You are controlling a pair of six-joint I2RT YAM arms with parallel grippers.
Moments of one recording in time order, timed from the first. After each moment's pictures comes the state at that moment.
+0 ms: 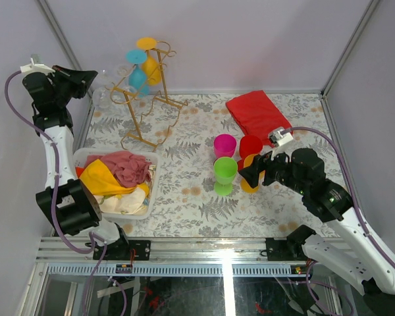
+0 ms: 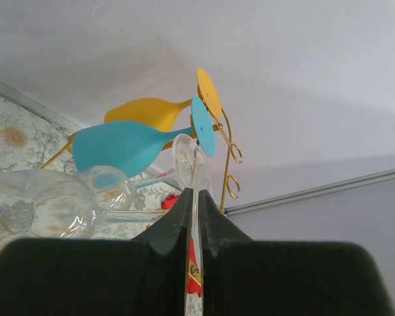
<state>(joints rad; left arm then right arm) 0.44 1.51 1.46 0.05 0.63 -1.03 0.61 0.71 0.88 -0.54 -0.14 0.26</state>
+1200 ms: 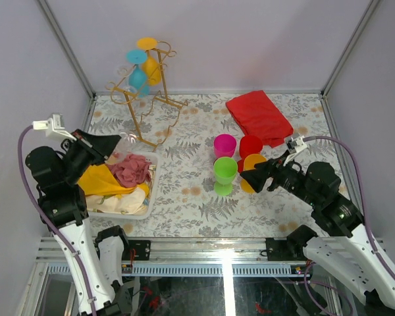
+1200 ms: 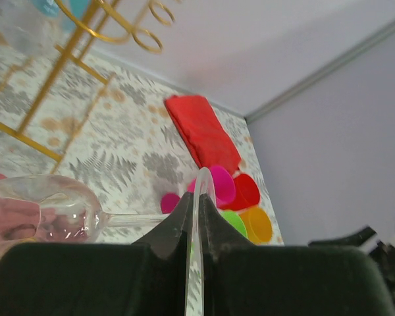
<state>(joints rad) 0.41 0.69 1.13 -0.52 0.74 -0.69 0.61 0.56 0.81 -0.43 -0.19 0.44</state>
